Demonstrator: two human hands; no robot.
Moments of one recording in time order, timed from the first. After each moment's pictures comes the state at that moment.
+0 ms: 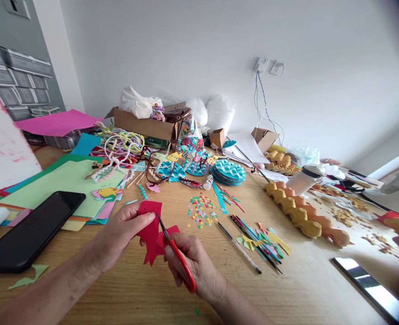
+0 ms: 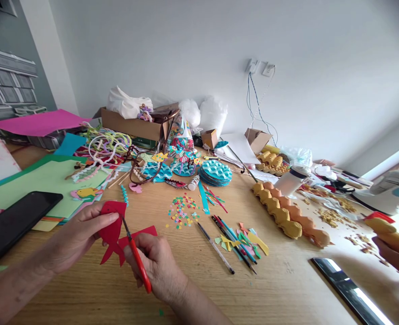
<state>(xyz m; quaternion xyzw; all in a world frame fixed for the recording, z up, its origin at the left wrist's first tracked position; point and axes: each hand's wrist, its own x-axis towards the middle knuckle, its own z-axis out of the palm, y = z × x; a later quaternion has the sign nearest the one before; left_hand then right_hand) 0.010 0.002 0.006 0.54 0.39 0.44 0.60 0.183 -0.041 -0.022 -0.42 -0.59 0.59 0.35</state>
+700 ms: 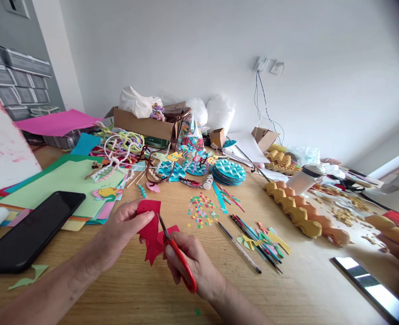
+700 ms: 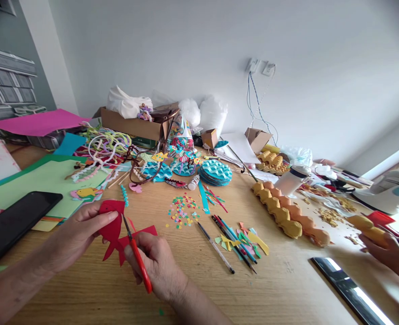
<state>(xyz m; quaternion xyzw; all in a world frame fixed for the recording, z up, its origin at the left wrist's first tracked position) 0.008 0.006 -0.001 0.58 0.39 0.44 0.57 0.183 -0.040 -0.021 -0.43 -0.60 0.59 0.34</state>
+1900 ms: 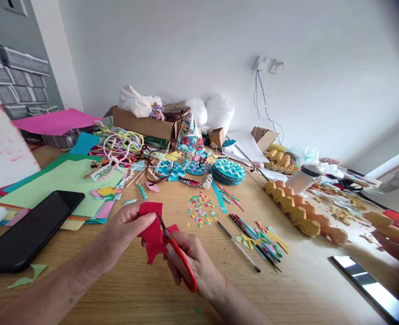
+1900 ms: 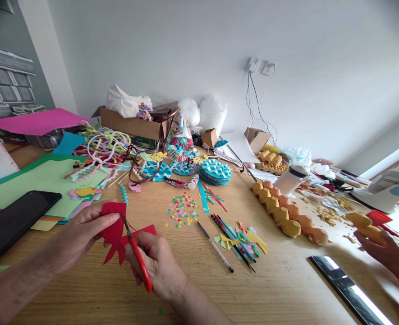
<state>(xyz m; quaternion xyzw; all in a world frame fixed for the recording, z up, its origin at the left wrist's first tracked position) 0.009 0.003 -0.006 0.57 0.35 0.44 0.60 0.184 -0.041 -0.021 -0.41 -0.59 0.60 0.36</state>
